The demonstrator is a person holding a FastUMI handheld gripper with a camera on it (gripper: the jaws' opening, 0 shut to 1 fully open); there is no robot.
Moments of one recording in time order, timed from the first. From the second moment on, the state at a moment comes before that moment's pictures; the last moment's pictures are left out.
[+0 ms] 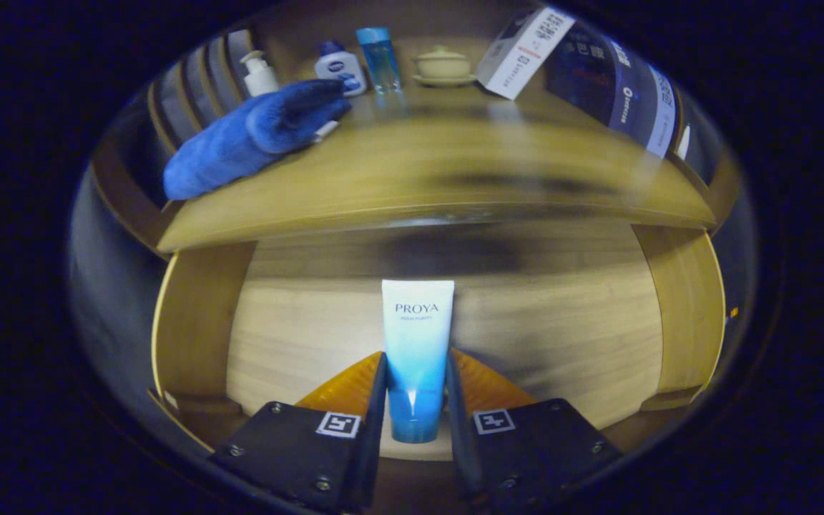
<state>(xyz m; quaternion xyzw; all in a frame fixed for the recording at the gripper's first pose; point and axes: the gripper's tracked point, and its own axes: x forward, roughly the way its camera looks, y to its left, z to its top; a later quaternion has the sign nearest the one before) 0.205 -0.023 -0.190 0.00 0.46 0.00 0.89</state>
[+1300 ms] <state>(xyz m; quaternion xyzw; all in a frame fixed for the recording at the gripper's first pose) 0.099 -0.002 0.092 -0.04 -0.07 0.01 1.00</state>
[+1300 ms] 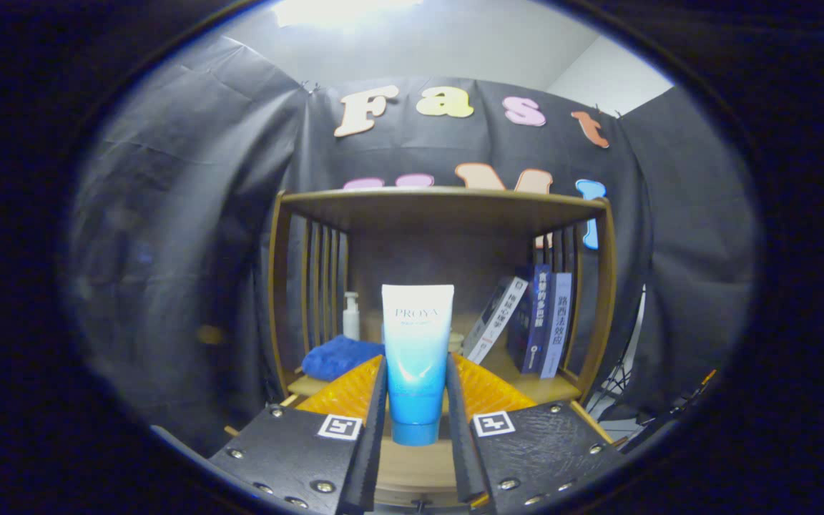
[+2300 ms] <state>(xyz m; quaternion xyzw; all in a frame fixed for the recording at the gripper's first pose) 0.271 -0.024 -0.042 -0.05 0.10 -0.02 0.99</state>
